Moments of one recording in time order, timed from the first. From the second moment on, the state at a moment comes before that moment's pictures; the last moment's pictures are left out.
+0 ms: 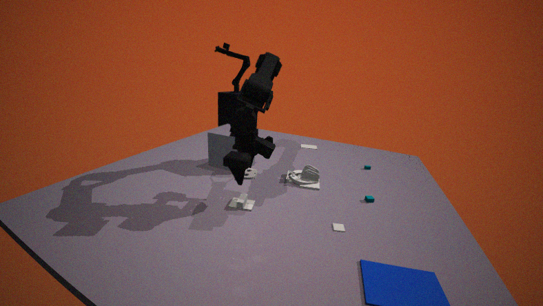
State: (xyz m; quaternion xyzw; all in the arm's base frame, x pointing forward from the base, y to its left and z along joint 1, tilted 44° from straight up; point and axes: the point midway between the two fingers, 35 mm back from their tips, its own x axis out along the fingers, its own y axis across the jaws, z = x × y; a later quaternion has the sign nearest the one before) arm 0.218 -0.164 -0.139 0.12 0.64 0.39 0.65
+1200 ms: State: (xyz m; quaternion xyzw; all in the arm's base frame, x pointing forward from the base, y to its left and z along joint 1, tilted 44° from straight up) arm 0.265 -0.086 -0.060 0.11 0.64 0.38 0.66
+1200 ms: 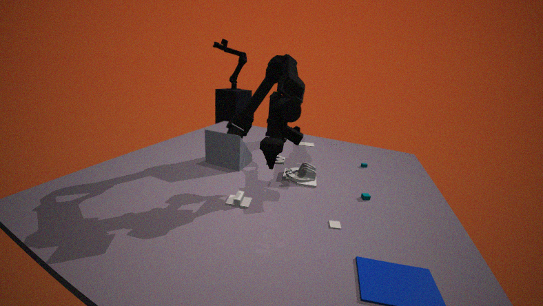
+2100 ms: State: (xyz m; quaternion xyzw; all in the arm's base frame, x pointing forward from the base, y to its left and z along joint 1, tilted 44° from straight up) arm 0.270 -0.015 -0.006 0.12 0.64 0.39 0.65
